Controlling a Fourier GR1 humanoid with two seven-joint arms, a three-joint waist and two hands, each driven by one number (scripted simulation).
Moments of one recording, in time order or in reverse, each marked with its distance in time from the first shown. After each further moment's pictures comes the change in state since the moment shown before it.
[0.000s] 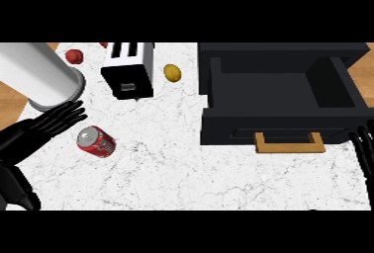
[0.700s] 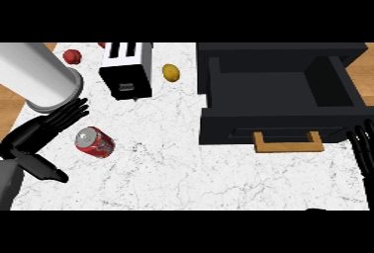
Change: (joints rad) left arm -0.111 0.019 -0.020 0.351 -0.355 0.118 -0.328; right arm -0.013 0.010 -0.019 0.037 0.004 0.035 -0.033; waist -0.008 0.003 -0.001
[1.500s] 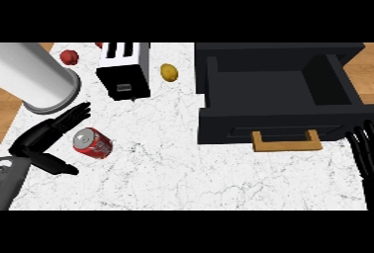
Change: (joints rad) left arm -0.102 0.057 -0.138 0.328 -0.149 0.178 -0.274; right arm 0.009 0.021 0.013 -0.028 0.017 0.000 -0.002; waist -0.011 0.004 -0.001
